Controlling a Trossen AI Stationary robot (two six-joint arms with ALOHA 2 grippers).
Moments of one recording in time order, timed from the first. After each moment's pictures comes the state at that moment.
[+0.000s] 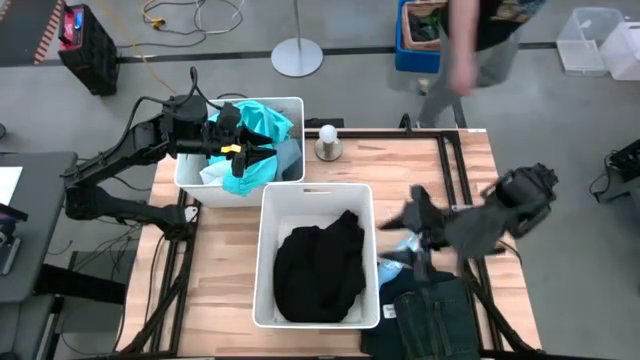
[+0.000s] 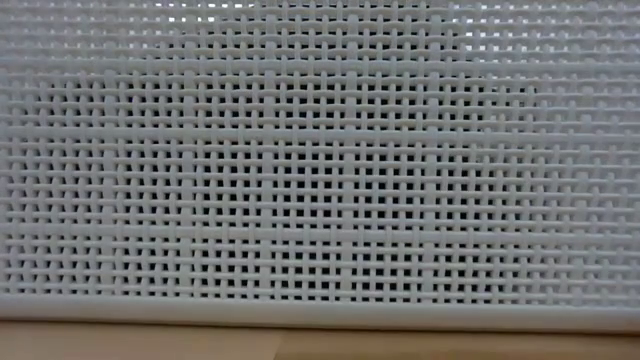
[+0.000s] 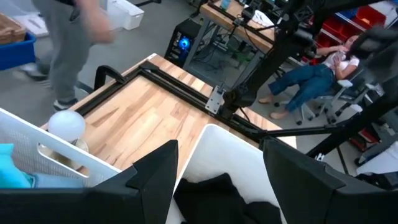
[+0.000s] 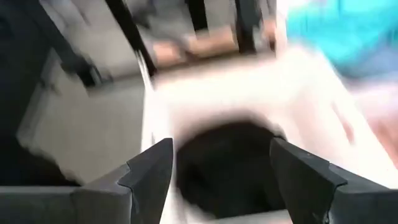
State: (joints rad) left arm 0.33 1.10 1.46 -0.64 0.14 -0.38; right arm 0.62 1.64 2.32 -1.35 0.46 0.60
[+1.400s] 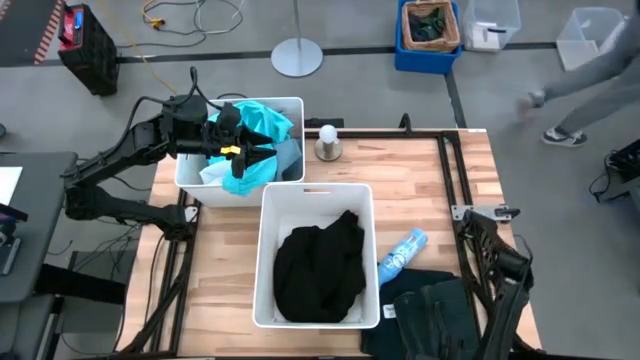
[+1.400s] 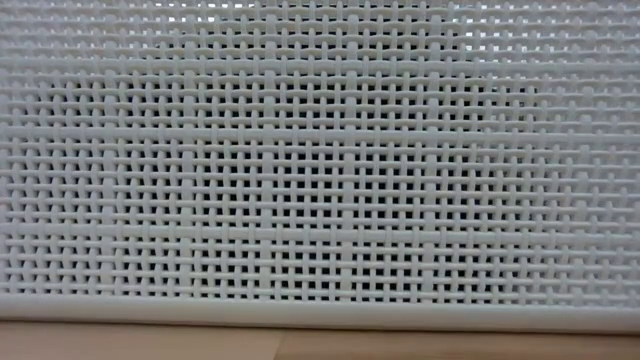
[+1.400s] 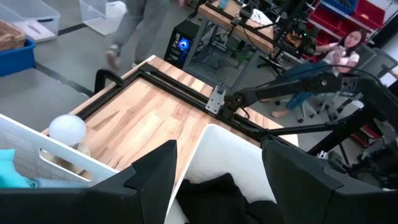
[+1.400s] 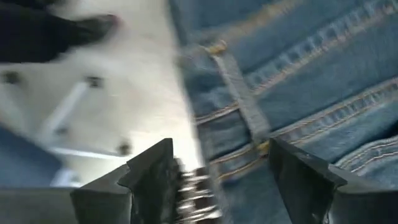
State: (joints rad) left arm 0.33 1.10 1.46 -0.64 0.14 -0.34; right arm 1.15 2.21 2.03 -1.40 0.04 1.44
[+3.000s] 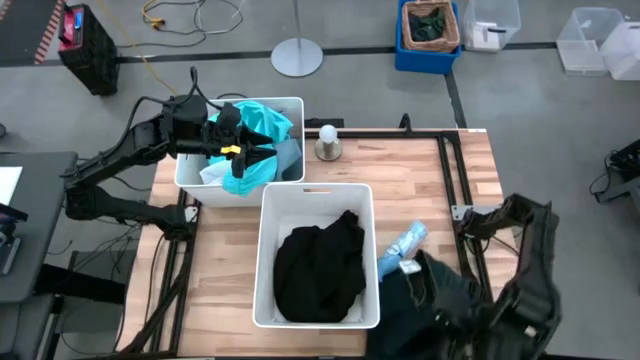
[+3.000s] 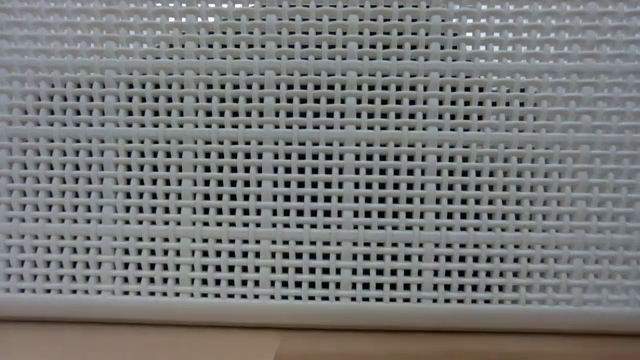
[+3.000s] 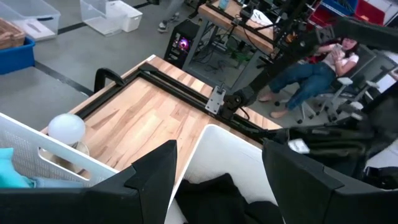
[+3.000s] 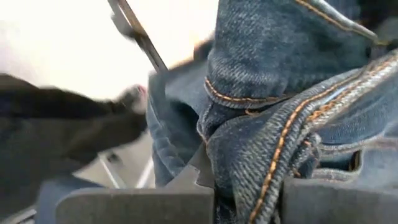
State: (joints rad) left arm 0.33 1.10 1.46 -0.64 0.14 -0.35; right arm 1.06 1.76 2.02 -1.57 0.30 1.61
